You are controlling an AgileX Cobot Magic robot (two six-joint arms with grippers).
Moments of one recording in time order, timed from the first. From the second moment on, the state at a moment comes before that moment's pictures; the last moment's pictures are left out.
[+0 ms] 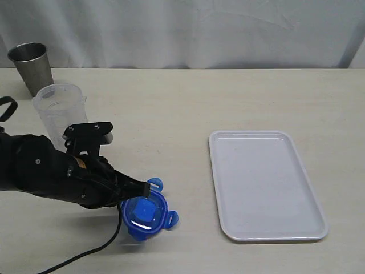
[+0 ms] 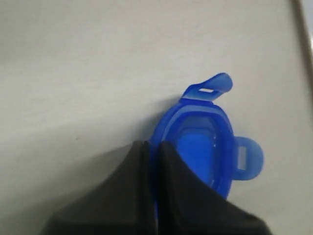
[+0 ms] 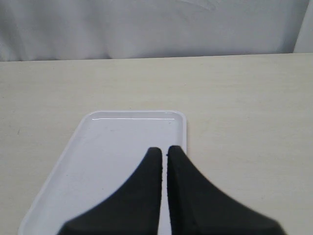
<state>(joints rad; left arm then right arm) -0.64 1.66 -0.65 -0.54 0.14 0.06 0.06 0.02 0.00 0.12 0.32 -0.06</state>
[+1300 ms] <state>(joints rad) -0.64 1.40 -1.08 0.11 0.35 0.63 0.06 0.02 0.00 0.12 0.32 -0.06</state>
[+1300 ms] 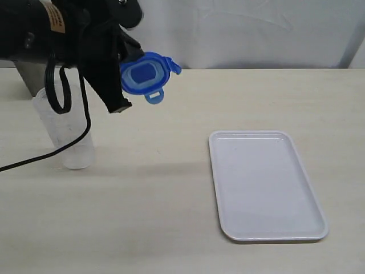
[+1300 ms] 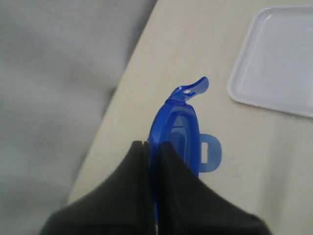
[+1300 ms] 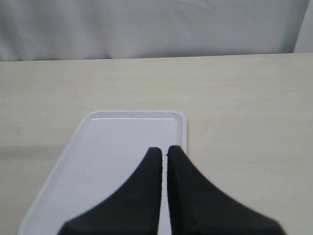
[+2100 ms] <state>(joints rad) -0.30 1.45 -1.09 0.79 0.23 0.63 0.06 0.02 0.00 0.12 0.32 -0.06</state>
